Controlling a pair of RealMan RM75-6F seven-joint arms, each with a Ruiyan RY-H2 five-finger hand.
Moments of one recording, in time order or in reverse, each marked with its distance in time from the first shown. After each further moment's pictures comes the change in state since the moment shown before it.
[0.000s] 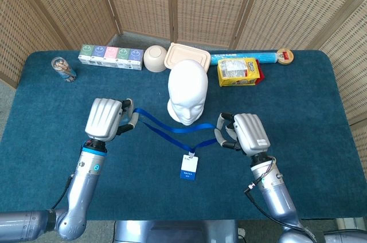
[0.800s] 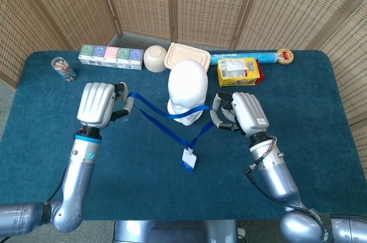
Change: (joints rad) left arm -0.057 0.084 -0.119 -0.047 -0.141 -0.006 0.029; right arm 0.128 0.122 0.161 0.011 0.231 -0.116 0.105
